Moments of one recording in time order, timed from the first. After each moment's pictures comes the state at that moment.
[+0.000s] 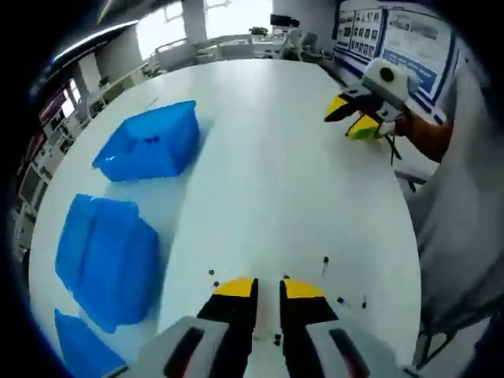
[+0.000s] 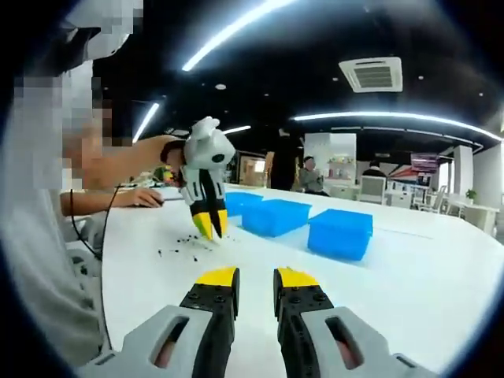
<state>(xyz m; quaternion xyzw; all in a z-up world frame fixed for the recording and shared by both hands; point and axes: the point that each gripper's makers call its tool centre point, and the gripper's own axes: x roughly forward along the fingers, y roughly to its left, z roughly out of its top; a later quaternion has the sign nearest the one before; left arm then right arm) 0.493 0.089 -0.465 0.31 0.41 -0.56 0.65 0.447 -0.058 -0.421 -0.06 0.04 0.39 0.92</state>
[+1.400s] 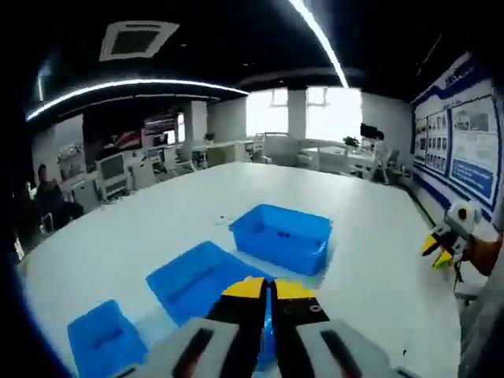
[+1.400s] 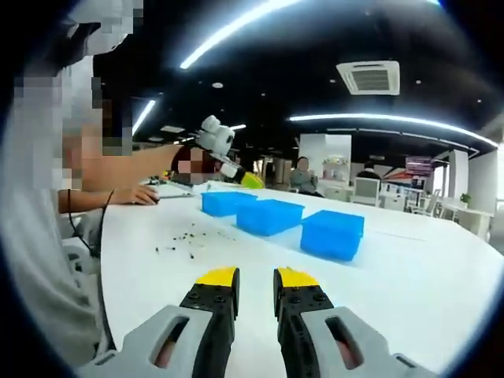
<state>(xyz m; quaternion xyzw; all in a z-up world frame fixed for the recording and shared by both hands) 0.651 0.125 -0.378 0.12 0.18 -0.38 0.90 0.442 -0.066 -0.415 -0.08 0.03 0.37 0.92</state>
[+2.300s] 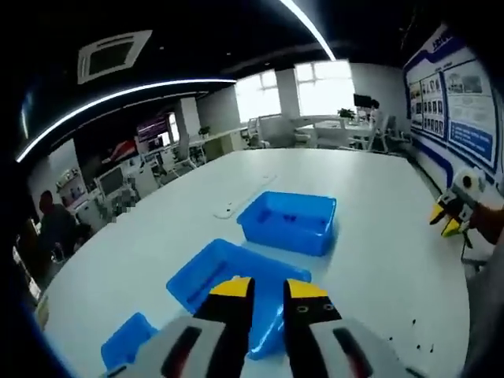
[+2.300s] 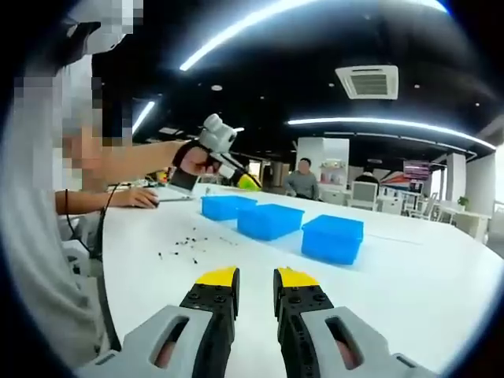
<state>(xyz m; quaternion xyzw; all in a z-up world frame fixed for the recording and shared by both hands) 0.623 0.123 -0.374 0.20 0.21 -0.44 0.85 0.434 -0.063 -0.409 -0.08 0.02 0.37 0.93</state>
